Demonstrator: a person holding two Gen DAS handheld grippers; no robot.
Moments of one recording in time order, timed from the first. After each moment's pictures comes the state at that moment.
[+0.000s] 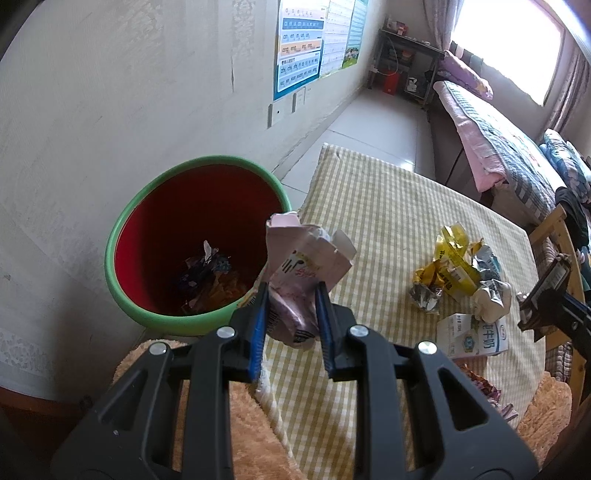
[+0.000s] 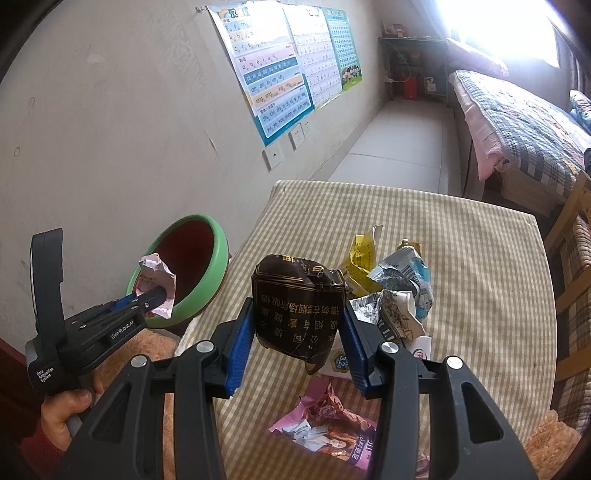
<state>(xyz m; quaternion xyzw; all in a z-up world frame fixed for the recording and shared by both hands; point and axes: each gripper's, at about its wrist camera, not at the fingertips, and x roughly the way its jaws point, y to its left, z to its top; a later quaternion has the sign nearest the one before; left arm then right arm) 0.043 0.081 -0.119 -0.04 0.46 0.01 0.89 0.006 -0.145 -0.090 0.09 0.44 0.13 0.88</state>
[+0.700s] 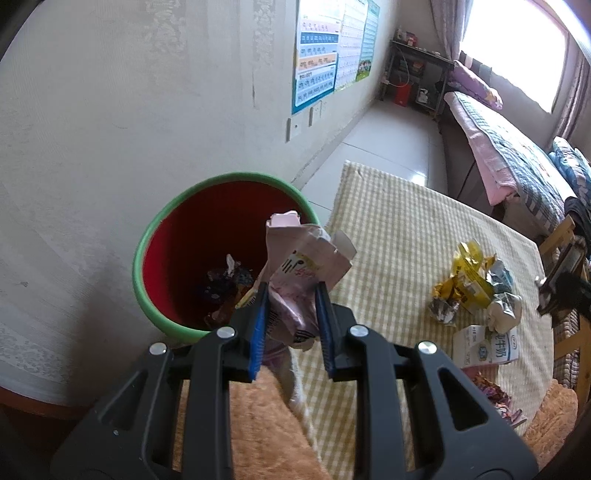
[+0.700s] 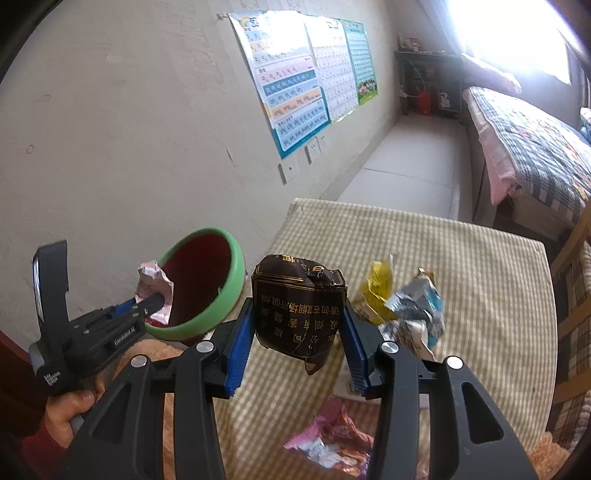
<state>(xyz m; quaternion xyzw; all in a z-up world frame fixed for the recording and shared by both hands) 0.041 0.105 -0.107 -0.03 0.44 0.04 0.90 0.018 -0.127 -0.067 0.07 0.42 0.16 0.89</state>
